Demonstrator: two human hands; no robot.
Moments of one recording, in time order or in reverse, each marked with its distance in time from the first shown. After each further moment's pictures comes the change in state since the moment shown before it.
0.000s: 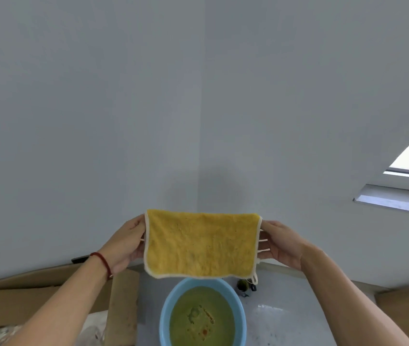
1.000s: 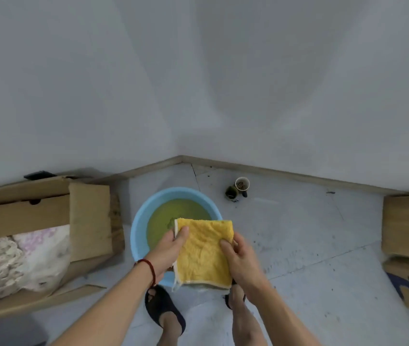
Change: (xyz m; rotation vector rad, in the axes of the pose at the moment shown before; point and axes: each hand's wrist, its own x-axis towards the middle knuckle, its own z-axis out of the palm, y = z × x) left_hand 0.099 -0.266 0.241 0.157 -0.117 -0.625; right_hand 0.074 0.311 -0.058 0.004 0.193 0.295
